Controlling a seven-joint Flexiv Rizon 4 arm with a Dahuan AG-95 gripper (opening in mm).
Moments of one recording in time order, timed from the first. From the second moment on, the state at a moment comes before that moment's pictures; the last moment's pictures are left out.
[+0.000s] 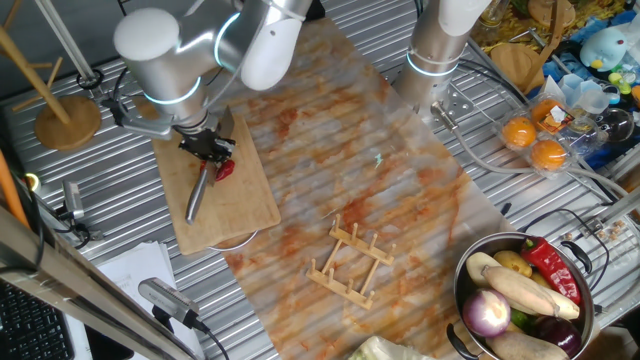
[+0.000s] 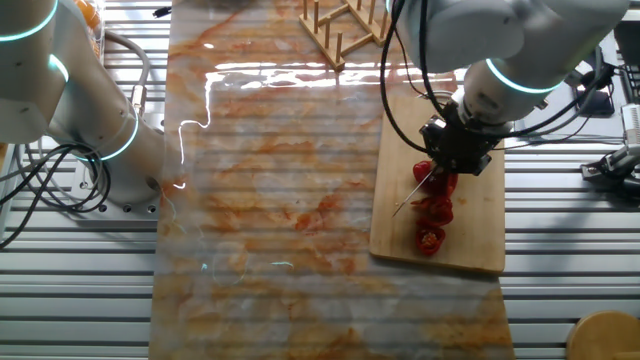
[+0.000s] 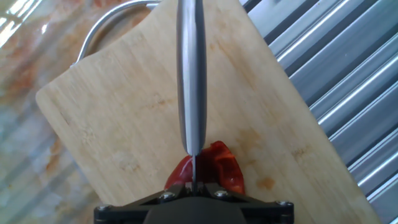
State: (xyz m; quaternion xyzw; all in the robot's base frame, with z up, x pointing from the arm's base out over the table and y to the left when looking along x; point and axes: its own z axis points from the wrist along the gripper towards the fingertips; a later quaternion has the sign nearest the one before) arm 0.571 -0.024 0.059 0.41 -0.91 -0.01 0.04
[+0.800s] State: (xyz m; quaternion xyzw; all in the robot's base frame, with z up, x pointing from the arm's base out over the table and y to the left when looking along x) arm 0.566 -0.027 0.060 0.40 -0.92 -0.01 0.02
